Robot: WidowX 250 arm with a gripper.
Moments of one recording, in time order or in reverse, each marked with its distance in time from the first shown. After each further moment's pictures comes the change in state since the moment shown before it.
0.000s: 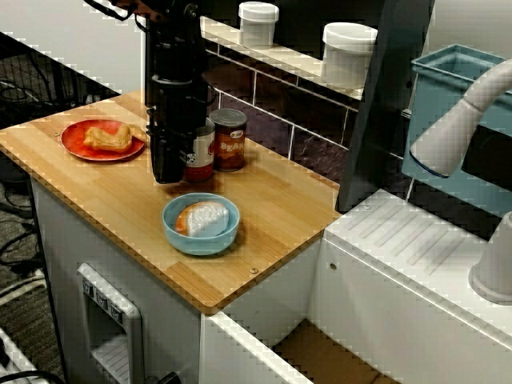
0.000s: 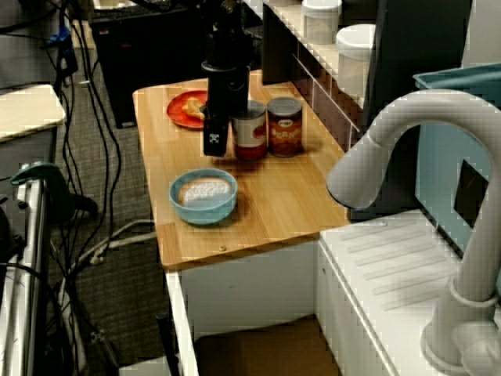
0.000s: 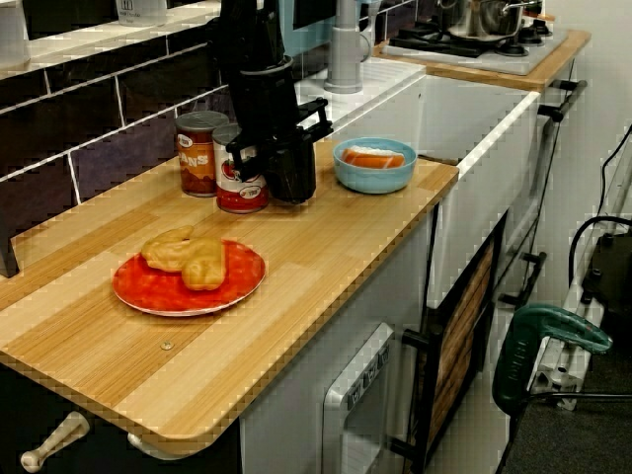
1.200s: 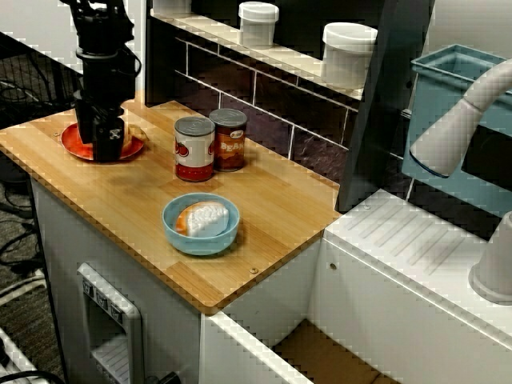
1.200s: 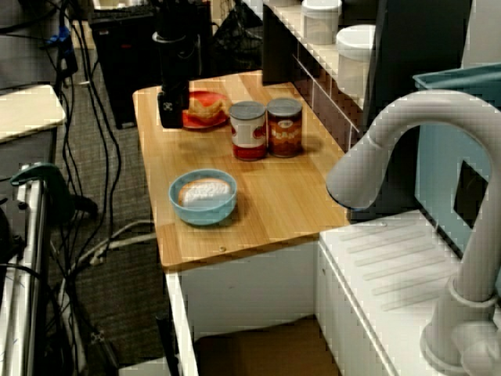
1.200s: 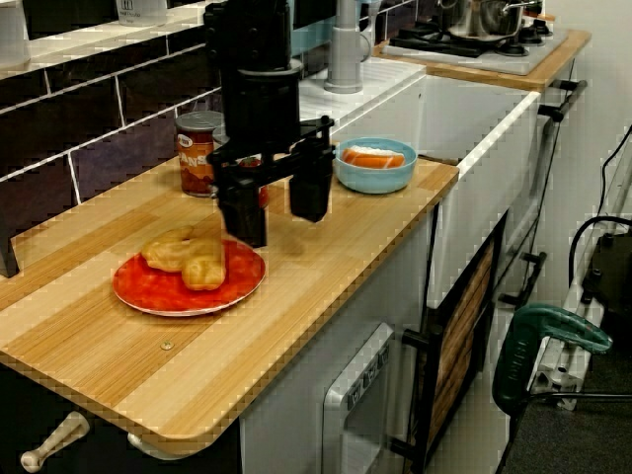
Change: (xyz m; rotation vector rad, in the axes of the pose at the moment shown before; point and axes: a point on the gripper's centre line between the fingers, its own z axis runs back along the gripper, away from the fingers) arm -0.057 0.063 0.022 0.143 -0.074 -0.026
